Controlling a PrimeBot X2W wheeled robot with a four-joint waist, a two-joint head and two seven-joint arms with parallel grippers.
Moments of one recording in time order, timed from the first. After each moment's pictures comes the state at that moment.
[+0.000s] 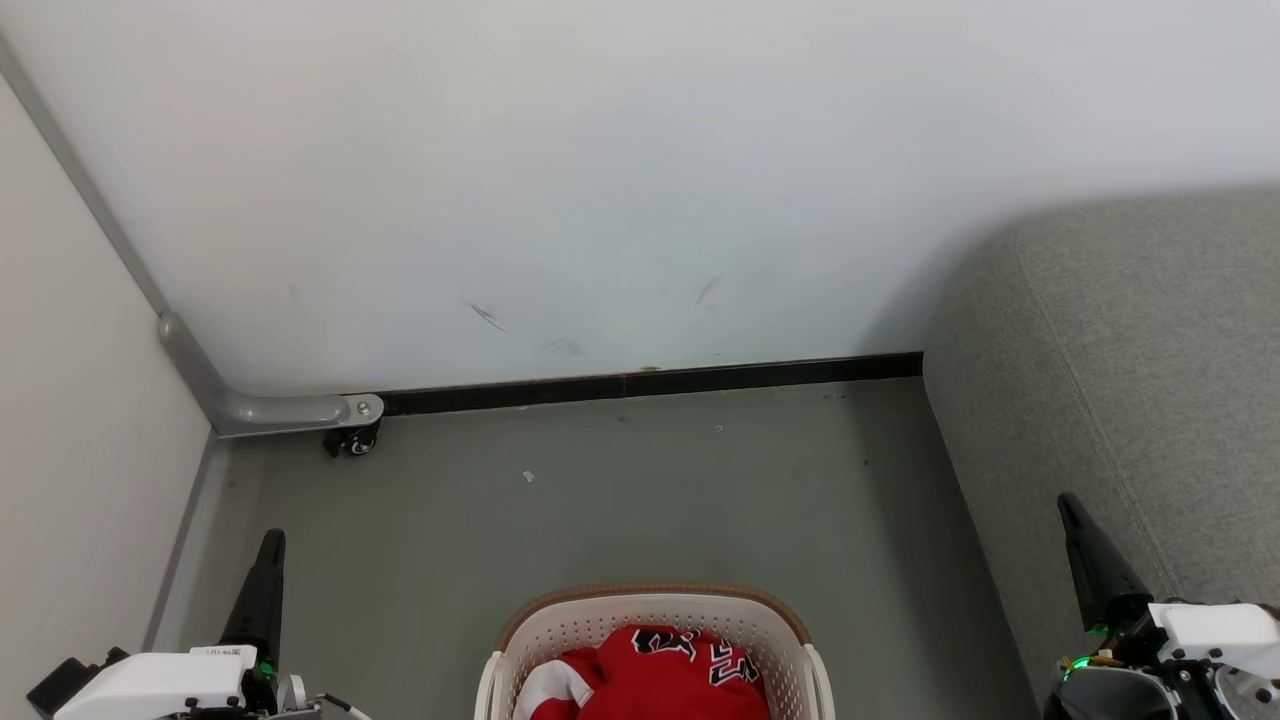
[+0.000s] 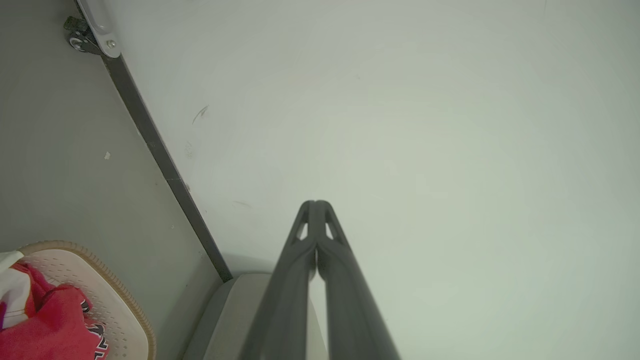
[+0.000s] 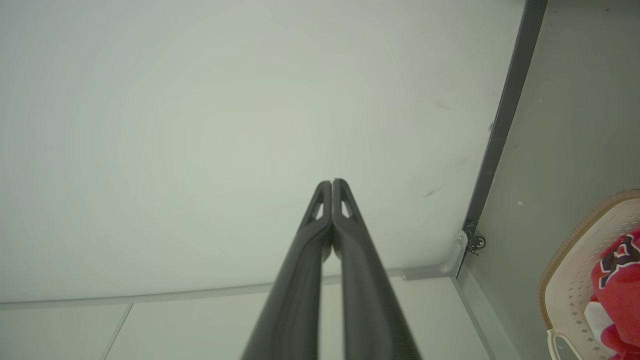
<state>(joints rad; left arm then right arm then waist) -0.09 0.04 0.07 0.27 -1.63 -0.12 0.10 -0.07 -0.05 -0.11 0.27 1.63 0.12 0.09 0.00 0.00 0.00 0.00</state>
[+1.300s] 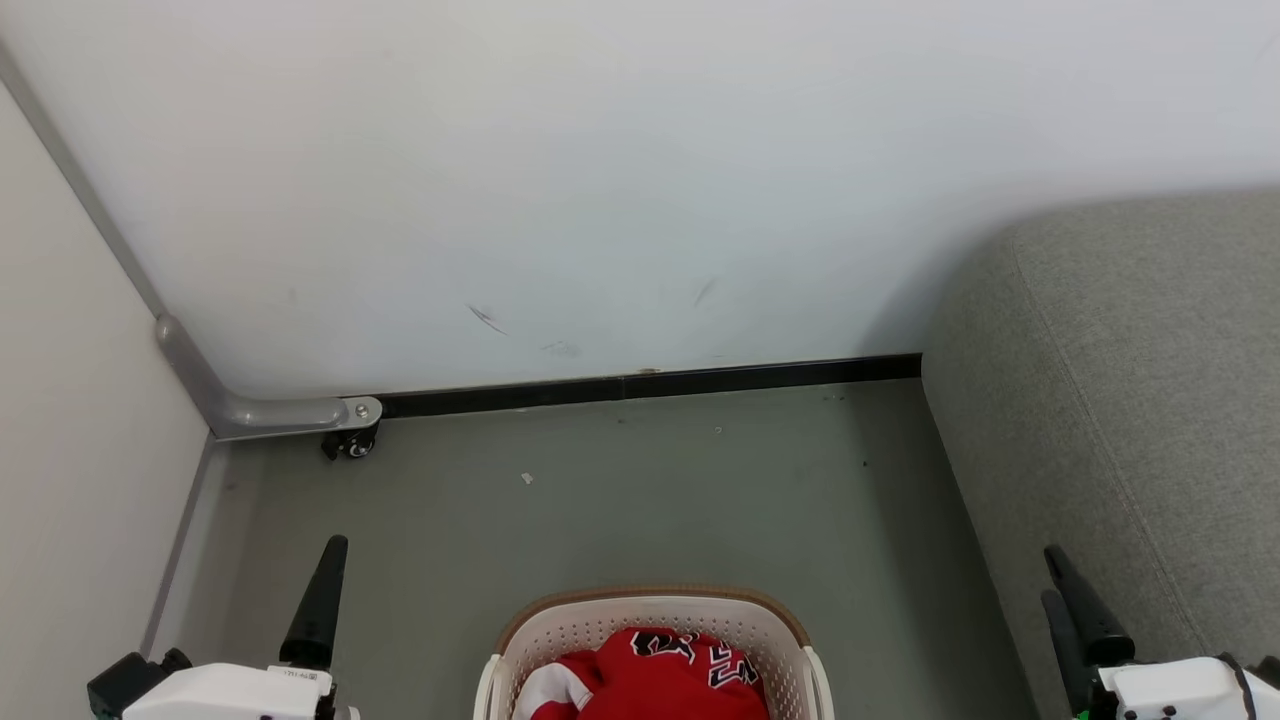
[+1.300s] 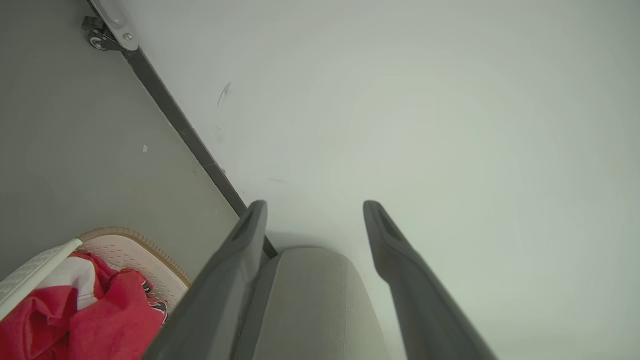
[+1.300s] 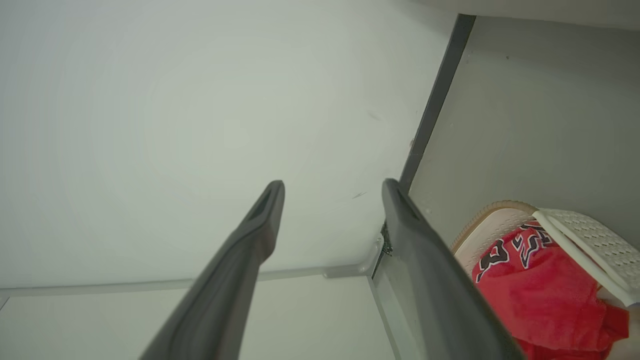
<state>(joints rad) -0.07 0.05 -0.05 0.30 -1.49 -0.12 0.04 0.01 -0.06 -0.05 0.31 1.42 0.12 -0.01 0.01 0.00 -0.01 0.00</state>
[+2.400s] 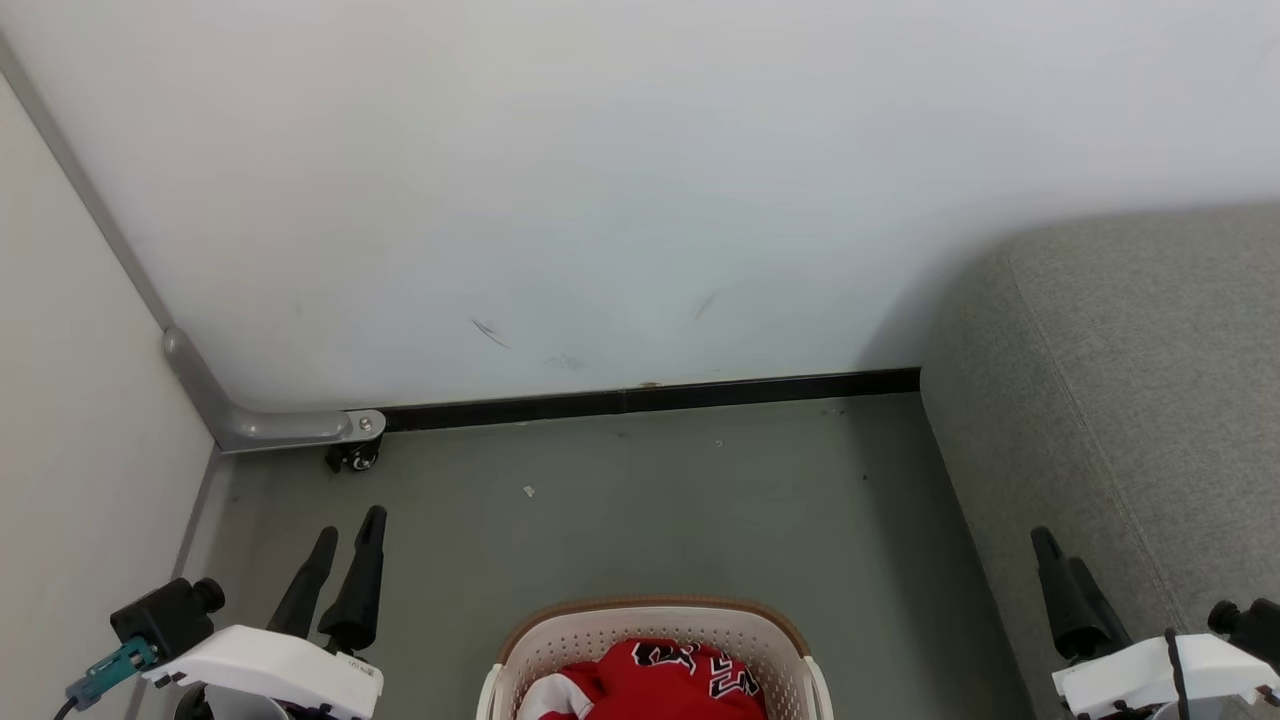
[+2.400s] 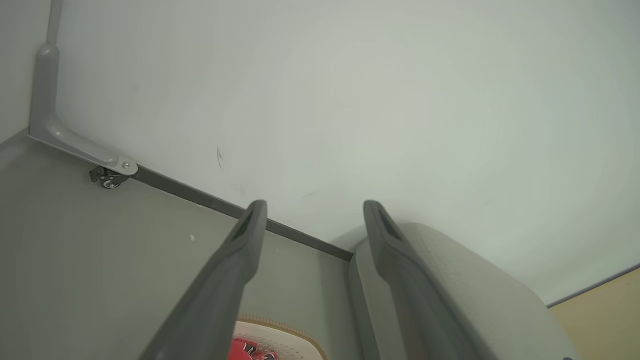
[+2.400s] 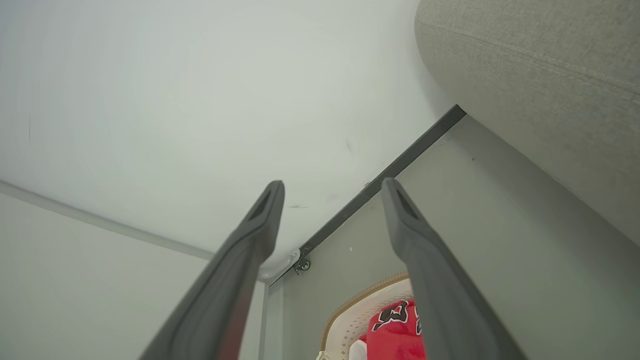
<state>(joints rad) -0.14 0.14 -0.20 0.31 -1.03 -0.12 -0.11 -0.01 -0.06 -0.05 0.29 0.90 0.12 -0.11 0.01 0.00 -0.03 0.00</state>
